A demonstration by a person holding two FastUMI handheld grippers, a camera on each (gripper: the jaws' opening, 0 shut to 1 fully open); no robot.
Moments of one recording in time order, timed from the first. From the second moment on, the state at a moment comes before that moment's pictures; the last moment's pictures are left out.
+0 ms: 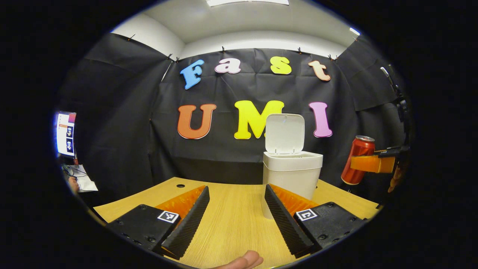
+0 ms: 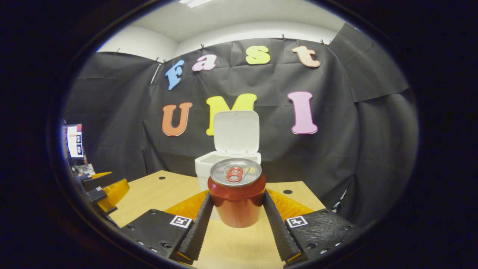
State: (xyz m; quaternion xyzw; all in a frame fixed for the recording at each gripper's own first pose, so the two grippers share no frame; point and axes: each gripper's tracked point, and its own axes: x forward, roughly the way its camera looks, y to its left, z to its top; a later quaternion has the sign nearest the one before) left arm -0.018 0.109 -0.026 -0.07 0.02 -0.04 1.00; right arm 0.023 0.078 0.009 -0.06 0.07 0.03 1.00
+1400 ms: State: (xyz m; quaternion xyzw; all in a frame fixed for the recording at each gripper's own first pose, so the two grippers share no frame) left arm -0.001 0.127 -0.098 -0.09 0.11 -0.04 0.99; right arm 0.277 0.157 0.062 -0.11 0.12 -0.01 0.99
